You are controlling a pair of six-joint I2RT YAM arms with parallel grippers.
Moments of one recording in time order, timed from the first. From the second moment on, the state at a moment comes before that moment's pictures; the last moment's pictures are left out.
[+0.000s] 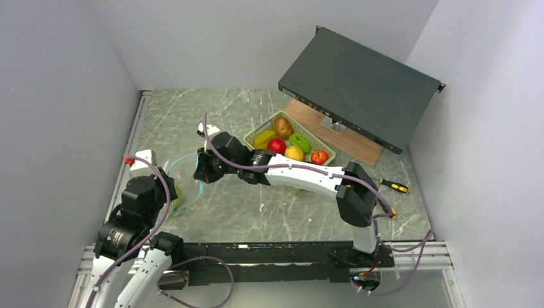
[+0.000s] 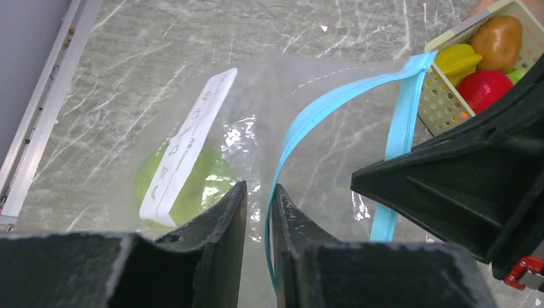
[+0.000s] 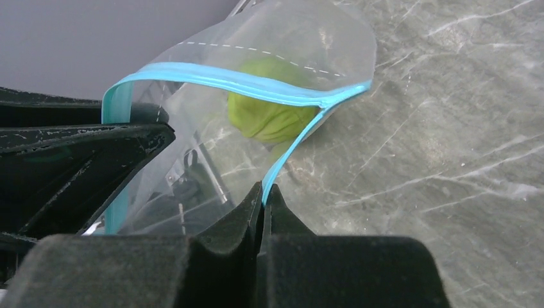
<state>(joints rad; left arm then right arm) -0.32 0.36 0.78 -0.86 -0.35 -0.37 1.12 1.92 1.62 -0.15 -0.12 0.56</state>
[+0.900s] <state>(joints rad) -0.32 0.33 0.79 -0.89 -0.44 -0.42 1.14 1.92 1.68 -0.29 -0.02 0.44</state>
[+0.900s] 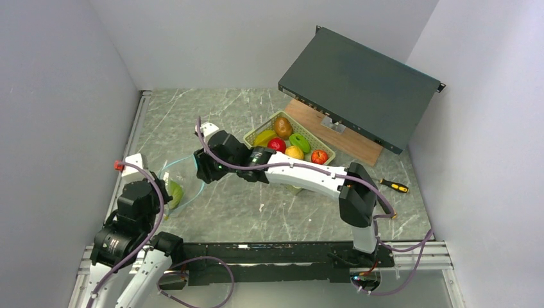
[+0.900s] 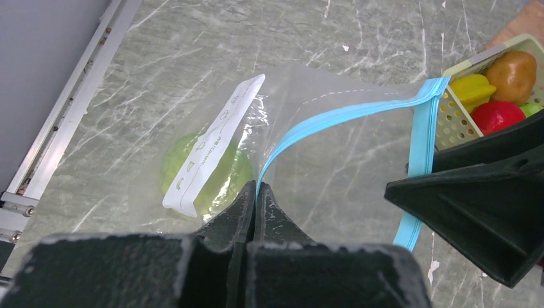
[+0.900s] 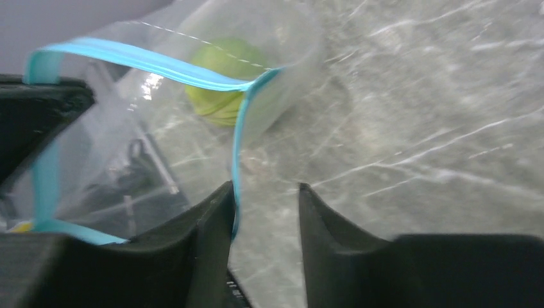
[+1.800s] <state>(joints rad) -0.32 0.39 0.79 -0.90 -0.46 -0.43 0.83 1.67 1.43 -0.33 0.34 0.22</state>
